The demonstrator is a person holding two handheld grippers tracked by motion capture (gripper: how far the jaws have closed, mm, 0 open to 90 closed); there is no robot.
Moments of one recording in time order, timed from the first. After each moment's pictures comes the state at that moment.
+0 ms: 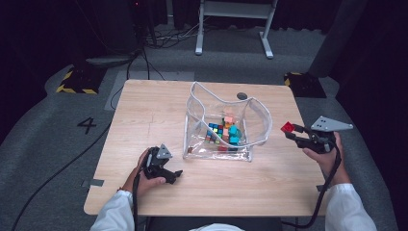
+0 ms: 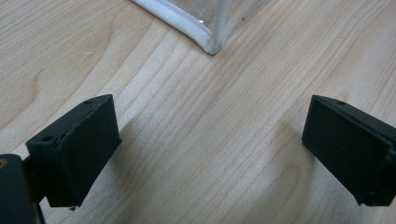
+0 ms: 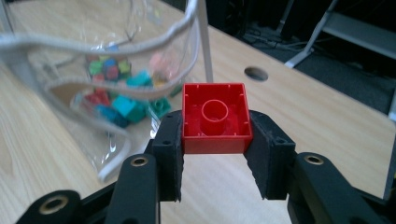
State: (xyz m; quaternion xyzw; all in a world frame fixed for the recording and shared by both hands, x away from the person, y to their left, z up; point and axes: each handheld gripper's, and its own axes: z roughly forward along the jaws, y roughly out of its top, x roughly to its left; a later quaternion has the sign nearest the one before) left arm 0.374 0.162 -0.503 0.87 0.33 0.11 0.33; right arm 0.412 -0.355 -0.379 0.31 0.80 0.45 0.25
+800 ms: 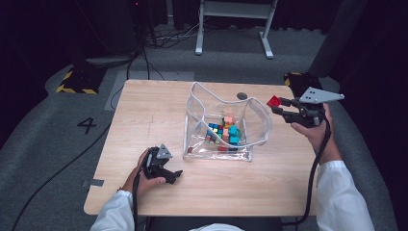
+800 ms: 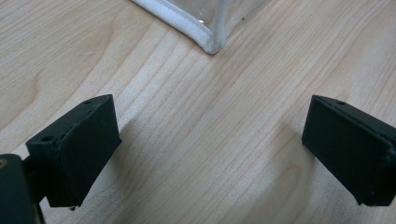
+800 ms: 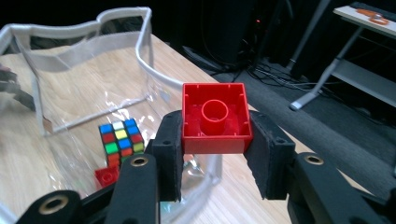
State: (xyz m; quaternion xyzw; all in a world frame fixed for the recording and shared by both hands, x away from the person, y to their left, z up) left arm 0.374 0.162 -0.503 0.87 0.33 0.11 0.33; right arm 0.446 -0.295 -0.309 0.25 0.81 0.47 0.26
